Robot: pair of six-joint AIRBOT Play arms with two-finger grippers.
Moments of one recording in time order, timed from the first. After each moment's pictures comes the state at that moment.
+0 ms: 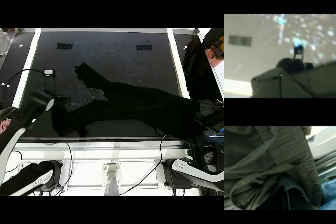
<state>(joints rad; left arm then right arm) -0.30 -1.14 0.88 1.97 -0.94 -2.08 -0.67 -1.30 0.91 -1.59 1.31 1.54</state>
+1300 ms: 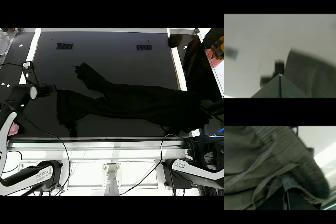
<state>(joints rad) 0.08 -1.25 0.95 1.66 -0.70 -1.75 -0.67 -1.35 1.03 -1.51 1.13 1.55</state>
